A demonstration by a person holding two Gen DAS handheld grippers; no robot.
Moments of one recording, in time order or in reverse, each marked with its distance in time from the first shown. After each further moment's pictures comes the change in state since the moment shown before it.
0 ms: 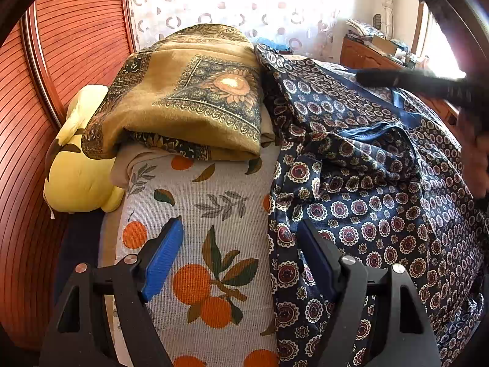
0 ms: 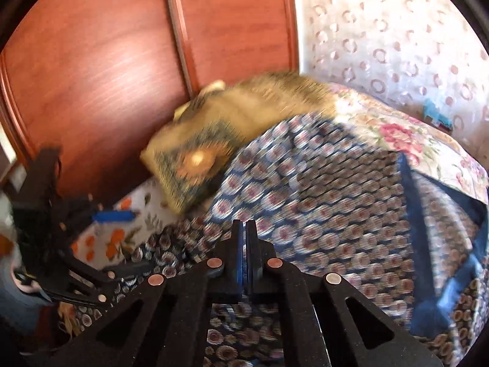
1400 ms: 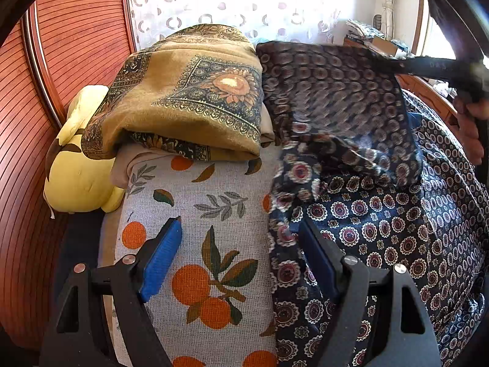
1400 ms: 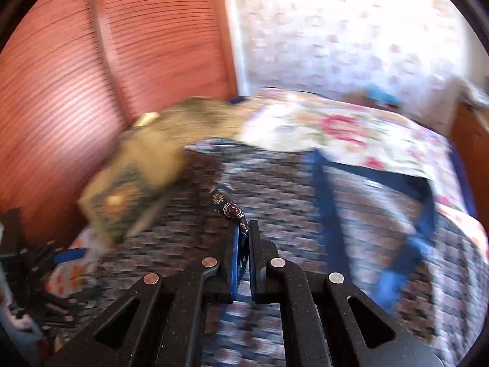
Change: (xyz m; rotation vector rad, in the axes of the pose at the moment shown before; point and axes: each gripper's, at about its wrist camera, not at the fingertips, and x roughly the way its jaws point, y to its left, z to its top) left arm 0.000 0.000 0.000 -0.001 -0.002 0.001; right arm 0.023 -0.094 0.003 0.195 -0.041 -0.230
